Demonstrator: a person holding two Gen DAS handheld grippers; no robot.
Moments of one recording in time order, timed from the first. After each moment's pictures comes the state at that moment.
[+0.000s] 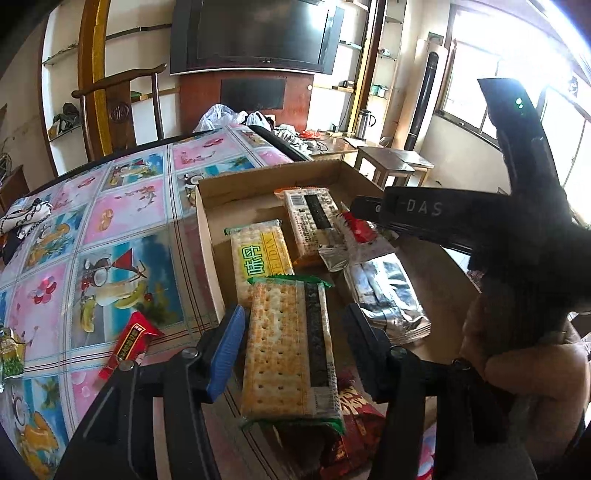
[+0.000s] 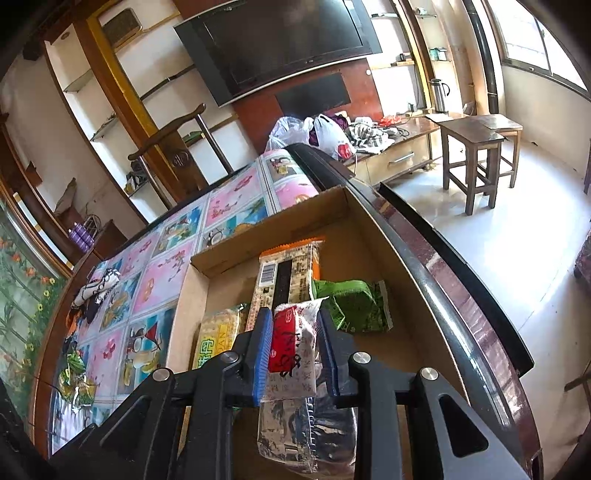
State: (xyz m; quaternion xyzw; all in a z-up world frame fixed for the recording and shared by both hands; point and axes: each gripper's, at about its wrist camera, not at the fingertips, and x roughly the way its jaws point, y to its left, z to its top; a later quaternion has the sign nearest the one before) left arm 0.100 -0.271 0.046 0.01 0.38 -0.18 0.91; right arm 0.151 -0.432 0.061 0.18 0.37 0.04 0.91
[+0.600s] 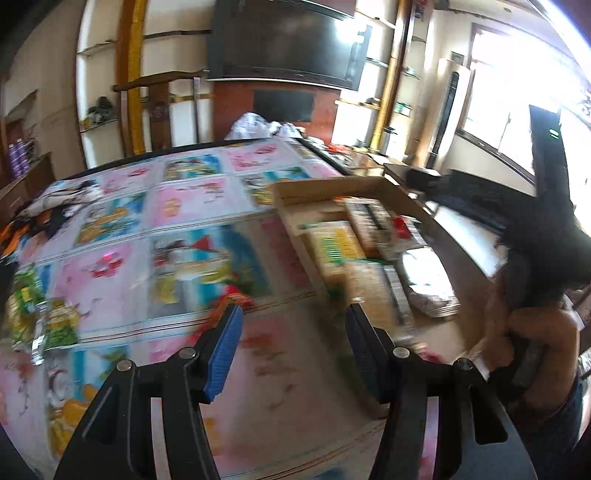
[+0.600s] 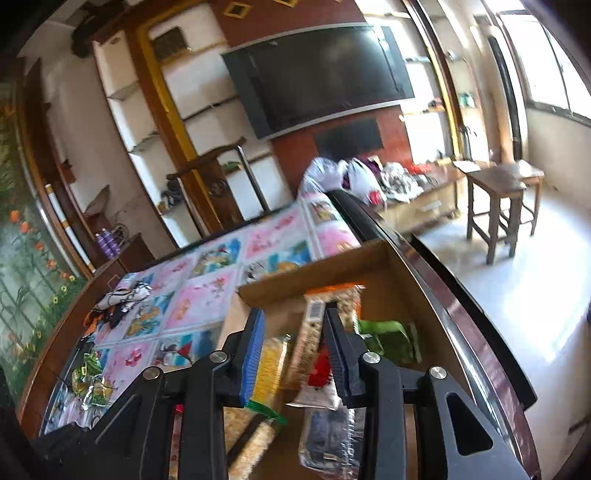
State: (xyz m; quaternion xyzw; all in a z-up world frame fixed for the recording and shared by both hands) left arm 0.063 -0.184 0.060 -0.02 0.36 -0.12 0.92; right arm 0.130 -0.407 0.090 0.14 0.28 0.10 0.95
